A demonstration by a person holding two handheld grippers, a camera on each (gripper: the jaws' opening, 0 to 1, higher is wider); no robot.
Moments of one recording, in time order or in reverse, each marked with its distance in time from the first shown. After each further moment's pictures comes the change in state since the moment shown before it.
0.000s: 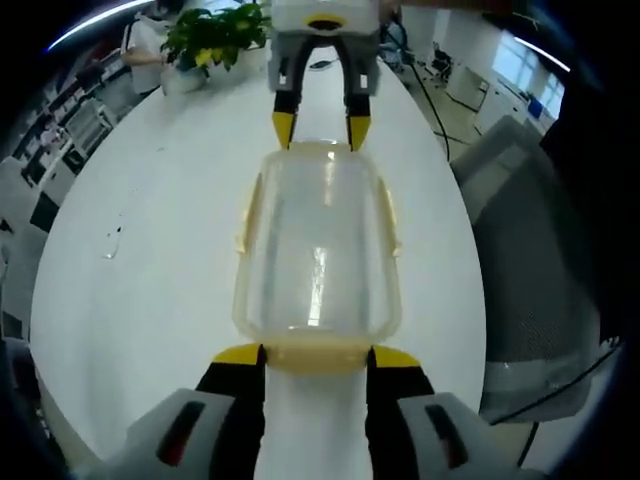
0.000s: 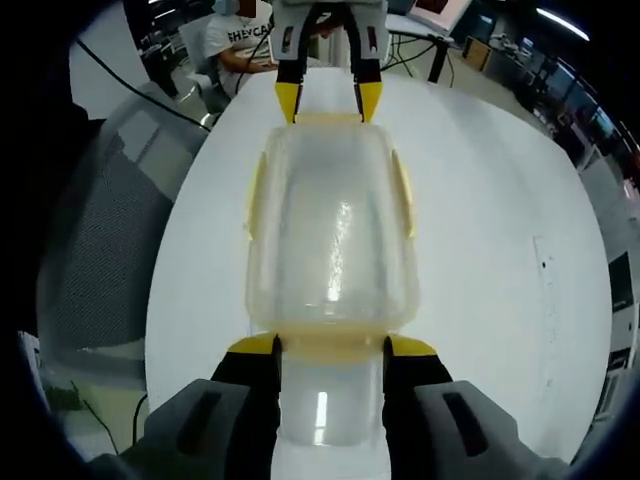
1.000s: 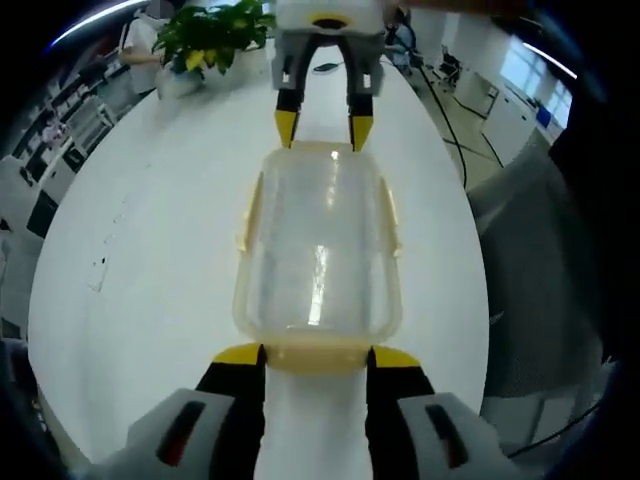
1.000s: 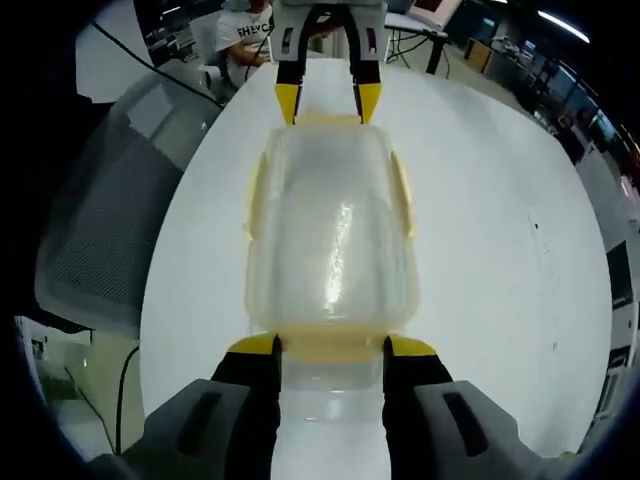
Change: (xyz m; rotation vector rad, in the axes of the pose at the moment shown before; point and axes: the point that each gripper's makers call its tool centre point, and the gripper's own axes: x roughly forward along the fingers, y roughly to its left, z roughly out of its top) left arm 0.039 -0.010 0.063 -0.028 -0.001 0.009; right arm -0.022 0.001 -0.071 -0.019 0.002 0.005
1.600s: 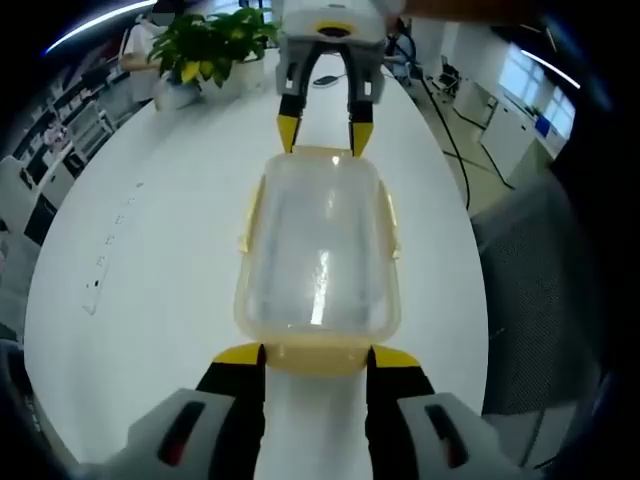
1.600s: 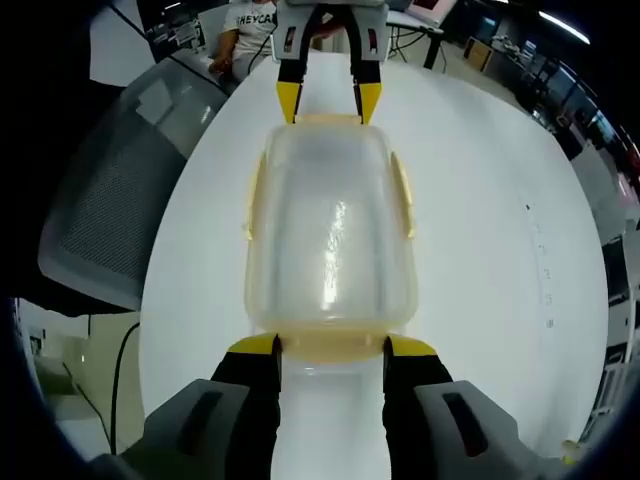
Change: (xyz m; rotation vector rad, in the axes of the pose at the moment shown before) left arm 0.014 -0.004 0.036 -0.009 -0.054 -0.007; right arm -0.020 0.002 -0.035 -0.003 0.014 -0.014
